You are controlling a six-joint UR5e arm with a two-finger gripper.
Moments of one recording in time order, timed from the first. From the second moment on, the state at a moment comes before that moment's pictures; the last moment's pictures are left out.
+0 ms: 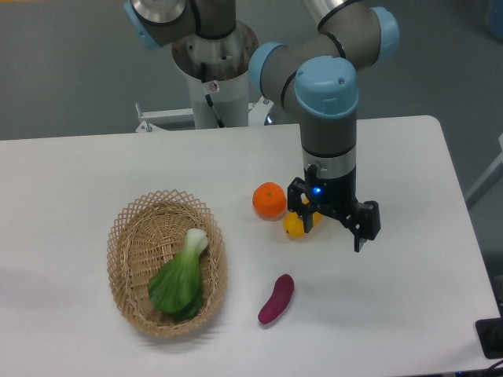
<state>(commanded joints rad) 2.51 -1.87 -1.62 -0.86 1.53 1.11</state>
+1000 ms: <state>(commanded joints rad) 2.41 -1.94 -1.64 -0.85 1.53 0.74</state>
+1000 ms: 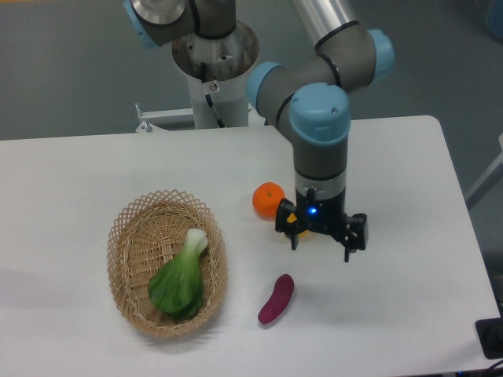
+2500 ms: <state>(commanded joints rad) 2.14 -1.98 -1.84 -0.81 1.54 0.65</state>
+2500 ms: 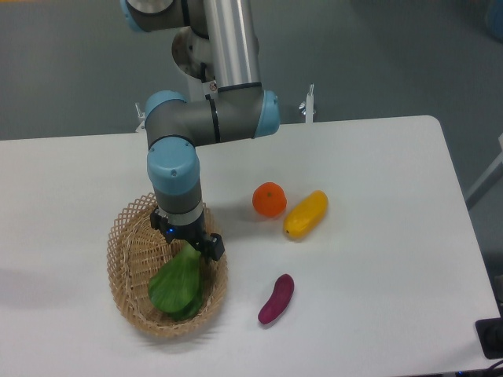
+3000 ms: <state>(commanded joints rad) 2.14 -1.99 -1.84 -0.80 1.56 0.65</state>
